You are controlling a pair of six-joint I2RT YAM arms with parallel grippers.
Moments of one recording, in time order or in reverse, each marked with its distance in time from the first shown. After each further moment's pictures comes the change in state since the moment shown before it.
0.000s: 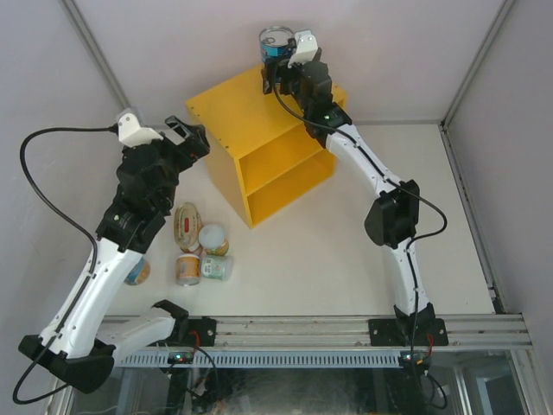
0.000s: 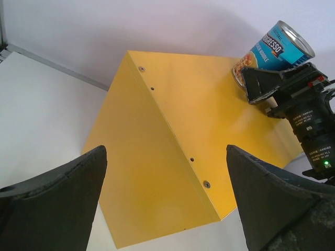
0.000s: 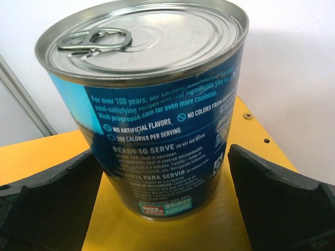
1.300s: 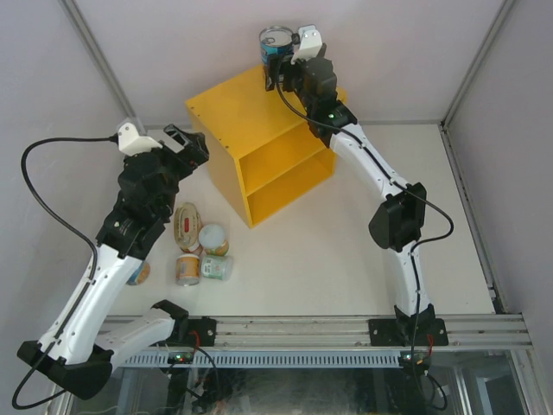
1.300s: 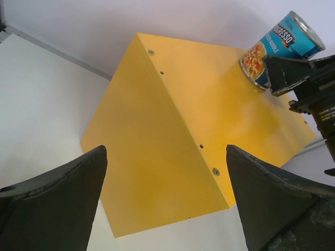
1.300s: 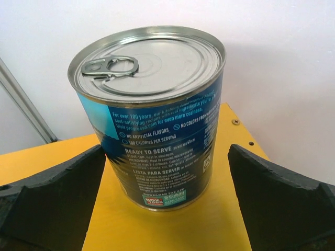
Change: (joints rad) left arm 0.000 -0.043 -0.056 -0.015 -0.001 -0.059; right arm 0.005 -0.073 -0.043 -0.017 0.023 -0.011
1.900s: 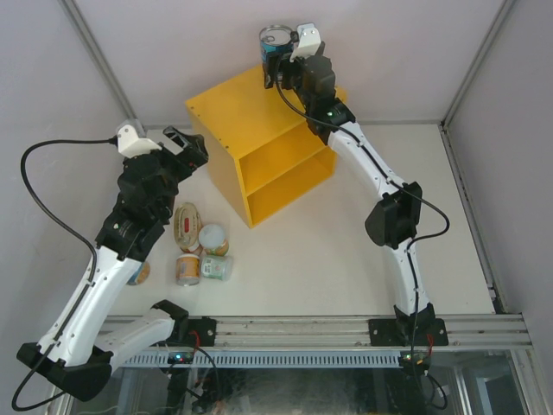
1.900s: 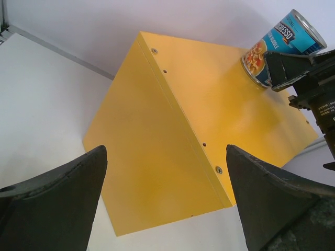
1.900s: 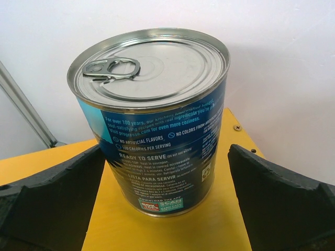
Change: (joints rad) left arm 0.000 -0.016 -0.019 -0.006 -0.006 -0.001; right arm -0.006 0.057 0.090 -0.028 -0.008 0.000
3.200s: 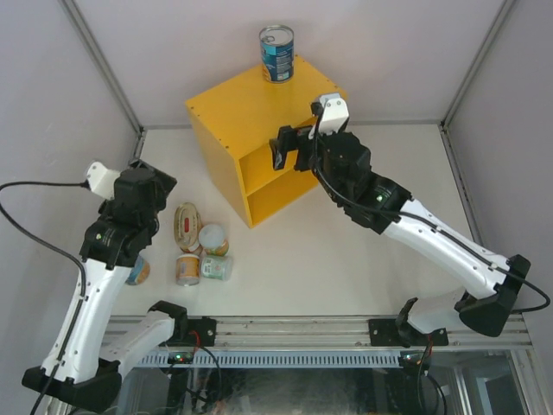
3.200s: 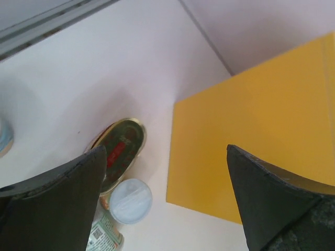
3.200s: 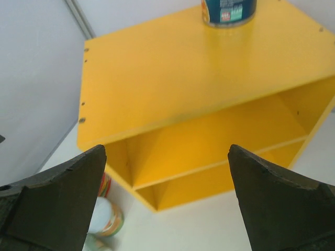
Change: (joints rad) left arm 0.138 -0.053 0.010 -0.502 -0.166 -0.340; right arm 0.373 -0.864 -0.876 -0.155 0.311 0.159
